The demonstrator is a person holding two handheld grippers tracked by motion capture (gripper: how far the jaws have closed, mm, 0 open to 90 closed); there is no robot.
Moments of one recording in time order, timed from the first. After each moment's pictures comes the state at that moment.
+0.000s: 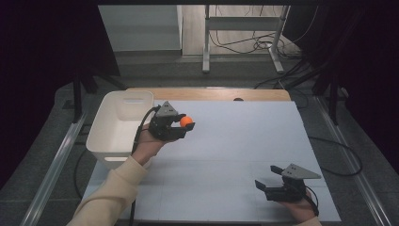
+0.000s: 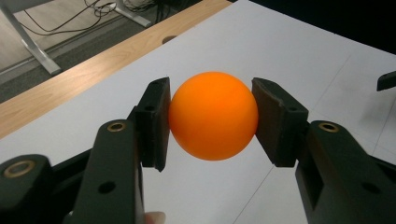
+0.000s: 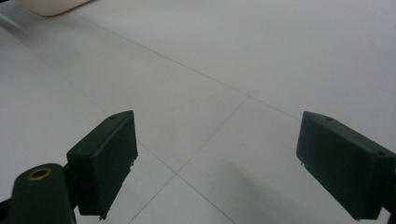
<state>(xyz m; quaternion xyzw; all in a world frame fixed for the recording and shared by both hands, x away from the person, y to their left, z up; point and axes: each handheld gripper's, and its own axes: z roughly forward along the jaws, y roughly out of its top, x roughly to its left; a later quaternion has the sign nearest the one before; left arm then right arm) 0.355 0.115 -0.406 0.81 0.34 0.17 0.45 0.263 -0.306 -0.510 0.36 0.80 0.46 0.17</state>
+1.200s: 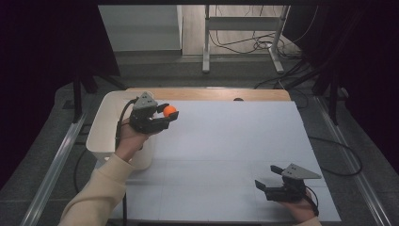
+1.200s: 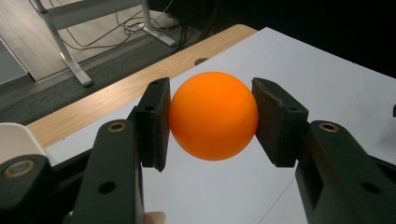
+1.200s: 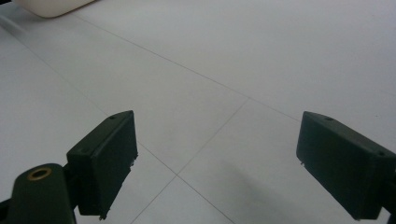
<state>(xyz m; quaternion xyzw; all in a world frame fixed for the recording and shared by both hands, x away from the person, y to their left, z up) 0.348 0.161 -0.377 0.77 0.37 0.21 0.47 0.263 -0.305 -0.509 0.36 0.79 0.46 0.17</state>
